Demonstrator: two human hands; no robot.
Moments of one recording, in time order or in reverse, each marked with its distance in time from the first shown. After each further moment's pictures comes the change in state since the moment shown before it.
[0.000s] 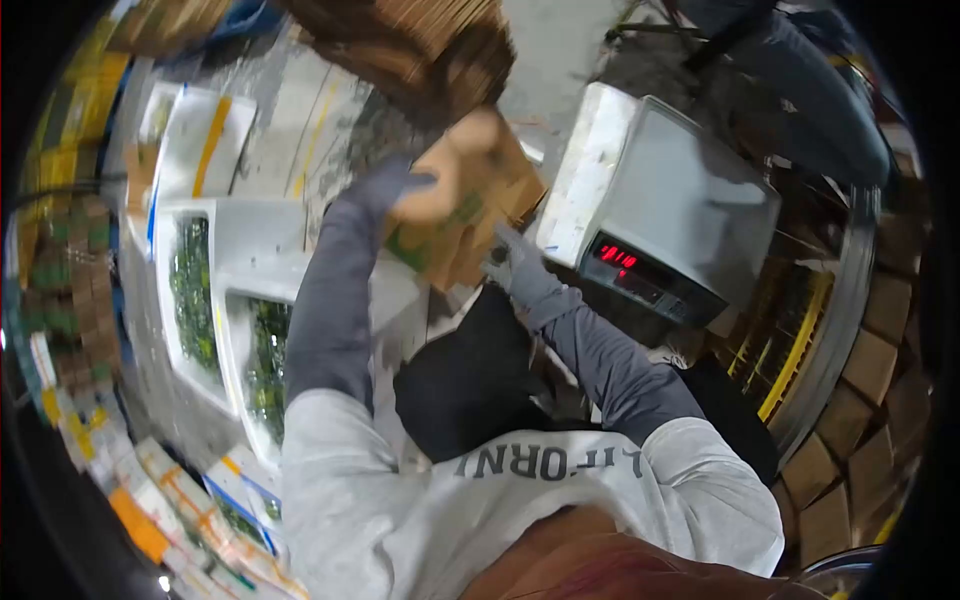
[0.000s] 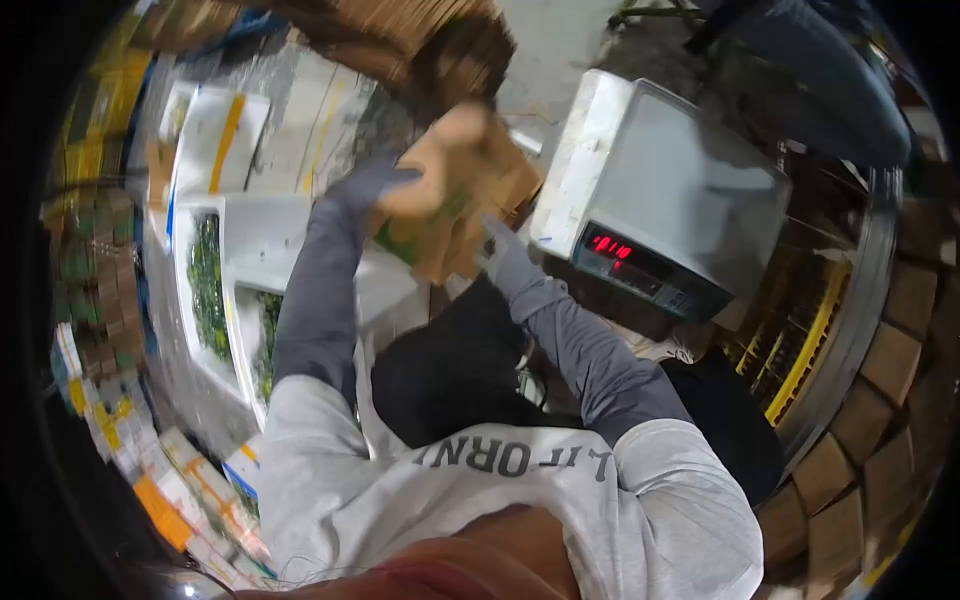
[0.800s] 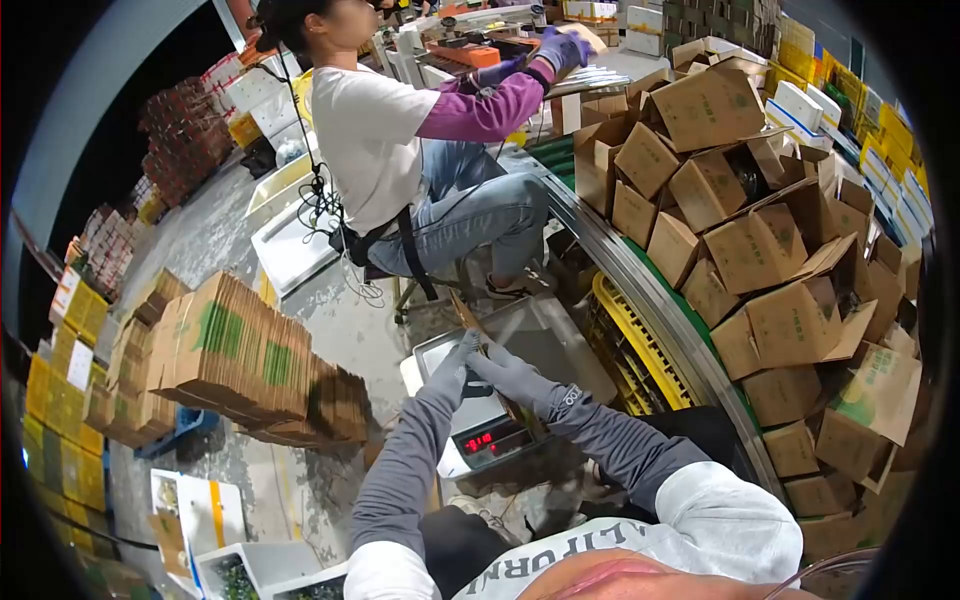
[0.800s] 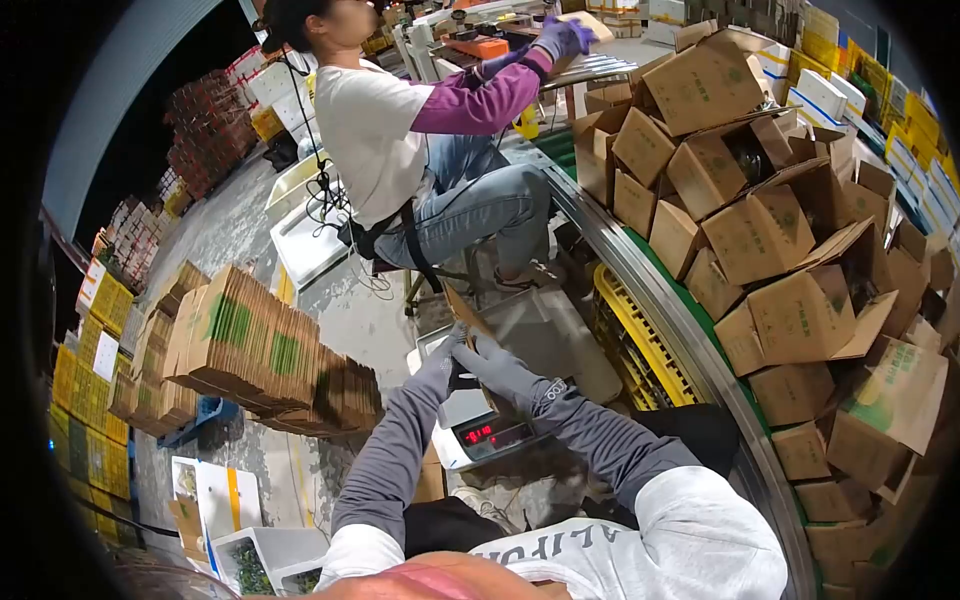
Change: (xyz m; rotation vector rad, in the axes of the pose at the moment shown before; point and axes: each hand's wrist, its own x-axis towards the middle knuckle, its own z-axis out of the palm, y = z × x) left_hand 0.016 0.242 0.296 -0.240 -0.520 0.215; right_hand -0.257 -0.221 -0.062 -0.755 0.102 -1.027
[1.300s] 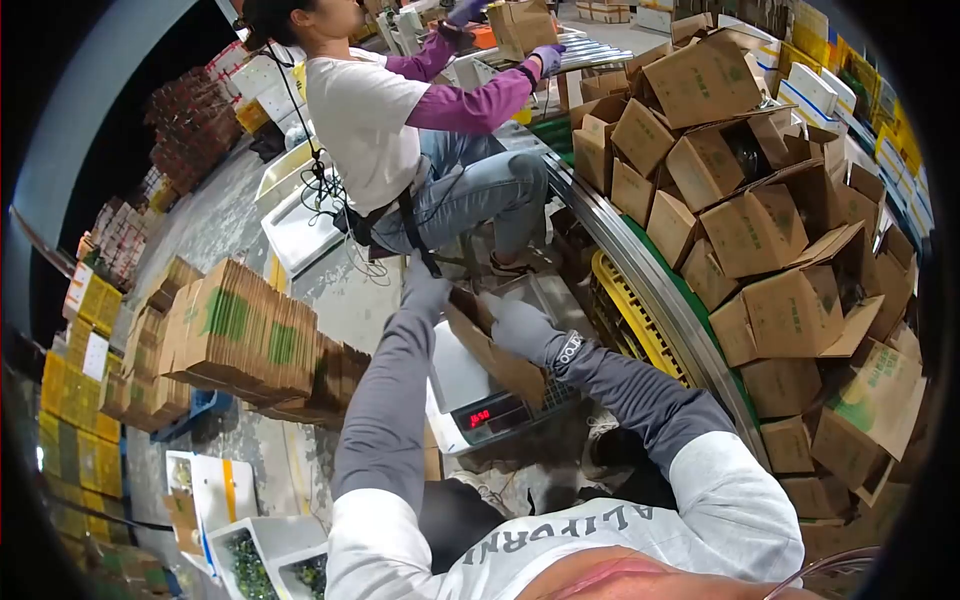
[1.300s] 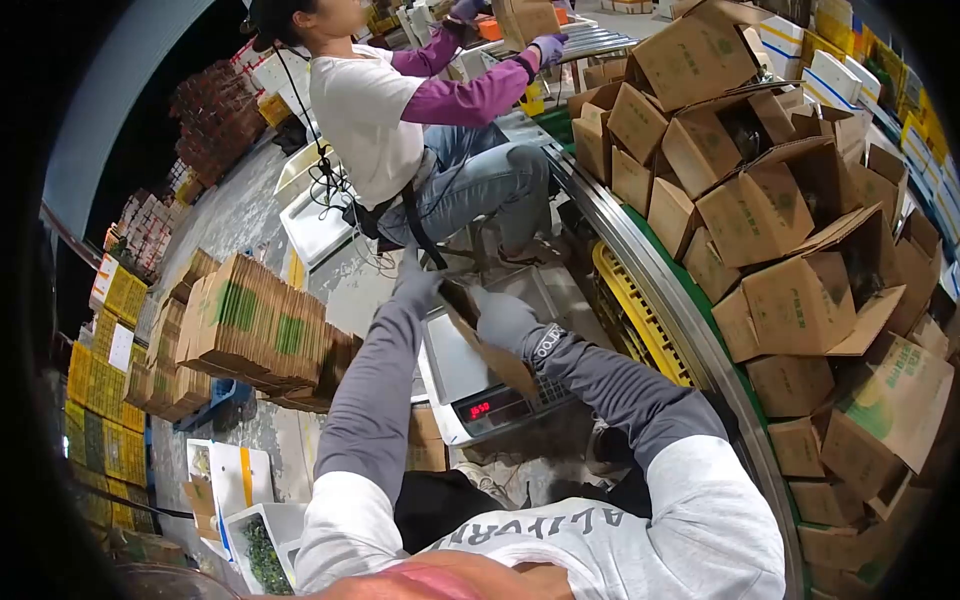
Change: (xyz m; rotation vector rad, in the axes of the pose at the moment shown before) left_hand 0.020 0.097 0.016 0.733 0.517 0.346; right_hand 0.012 -0.032 -0.043 -0.791 0.081 -0.136
